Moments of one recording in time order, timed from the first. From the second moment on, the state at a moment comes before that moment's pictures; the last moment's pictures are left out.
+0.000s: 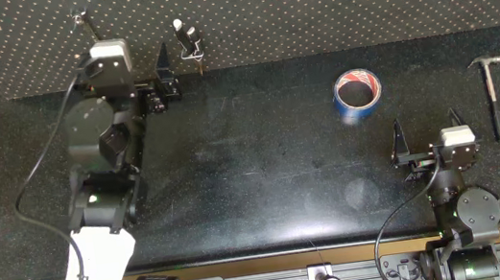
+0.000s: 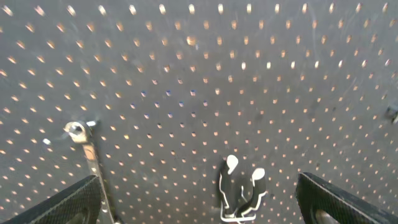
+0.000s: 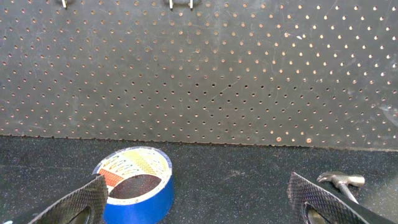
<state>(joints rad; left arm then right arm) -0.14 1.06 0.79 0.08 -0.06 -0.05 0.01 0.01 0.01 -0.07 -0.03 -0.03</state>
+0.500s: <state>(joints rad) -0.02 0.16 0.16 0.03 0.04 -0.05 0.01 0.01 0.01 -0.07 -0.03 -0.03</state>
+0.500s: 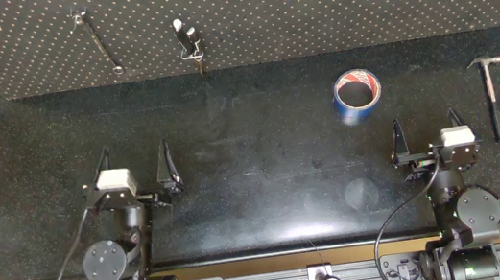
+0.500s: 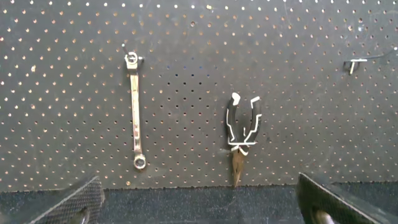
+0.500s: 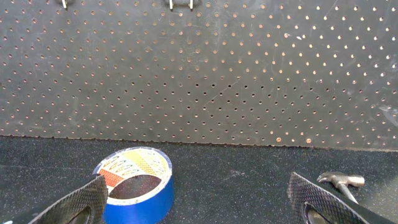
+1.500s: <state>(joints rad) 0.00 0.01 0.01 -0.07 0.04 -0.05 0.01 0.11 0.04 -0.07 -0.03 0.03</state>
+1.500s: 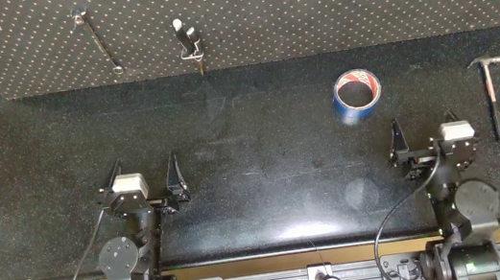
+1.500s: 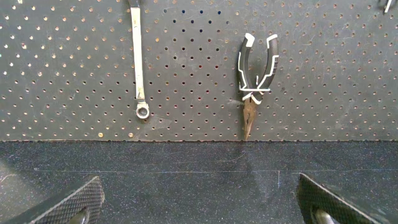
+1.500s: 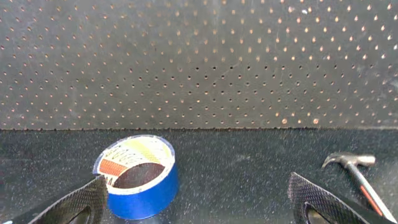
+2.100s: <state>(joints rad) 0.00 0.01 0.01 -0.07 0.04 -0.05 0.32 1.04 0.72 -0.45 -0.03 0.18</state>
